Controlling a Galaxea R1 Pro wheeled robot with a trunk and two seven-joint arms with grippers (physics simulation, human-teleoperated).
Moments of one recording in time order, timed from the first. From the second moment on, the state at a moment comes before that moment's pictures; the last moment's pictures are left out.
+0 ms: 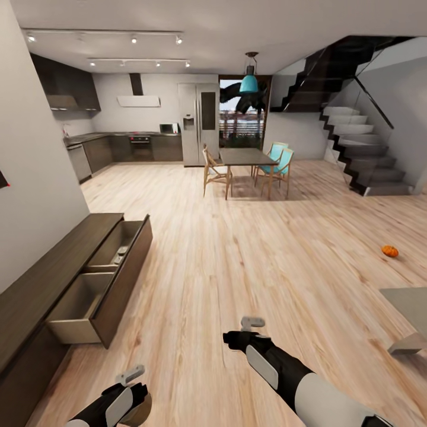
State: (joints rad) left arm -0.53 0.04 -0.27 -0.27 0.74 0.20 0.32; right arm -0.68 0.05 0.77 -0.53 -0.86 0.23 -0.26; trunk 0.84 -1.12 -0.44
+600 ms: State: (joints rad) left arm -0.53 0.03 -0.27 -0.27 0.74 0.20 0.32; right arm -0.68 0.06 0.77 -0.53 -0.86 0.23 -0.26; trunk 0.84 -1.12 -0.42
